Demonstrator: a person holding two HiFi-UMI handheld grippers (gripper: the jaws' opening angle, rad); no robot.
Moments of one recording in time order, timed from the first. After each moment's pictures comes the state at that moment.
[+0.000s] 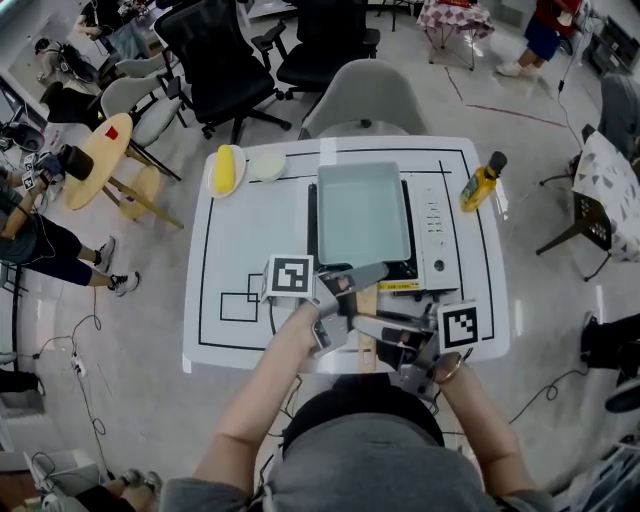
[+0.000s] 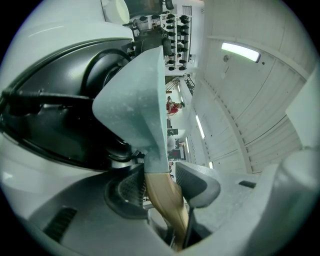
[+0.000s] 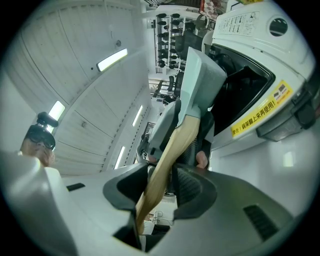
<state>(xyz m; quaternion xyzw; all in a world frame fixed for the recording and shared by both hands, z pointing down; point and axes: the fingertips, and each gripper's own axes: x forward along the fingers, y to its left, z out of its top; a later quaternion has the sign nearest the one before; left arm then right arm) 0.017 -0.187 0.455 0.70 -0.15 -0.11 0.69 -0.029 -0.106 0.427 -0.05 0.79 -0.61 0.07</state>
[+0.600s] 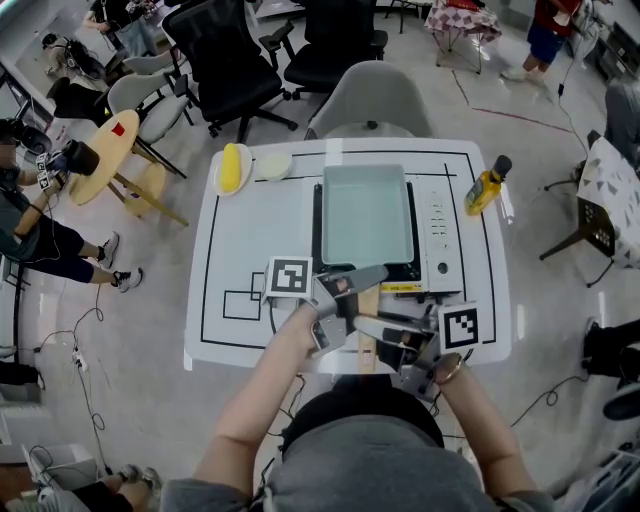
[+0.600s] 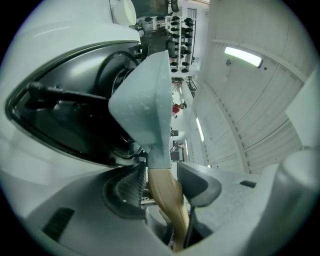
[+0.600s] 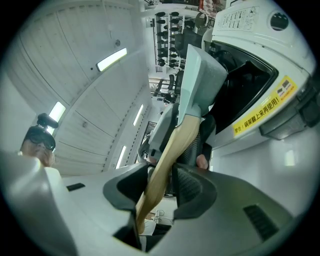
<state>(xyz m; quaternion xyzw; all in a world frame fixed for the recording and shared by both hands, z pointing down) 0.010 -0.184 0.457 0.68 -0.15 -0.12 0.71 -0.032 -0.105 0.428 -0.05 0.79 -0.61 0.07</state>
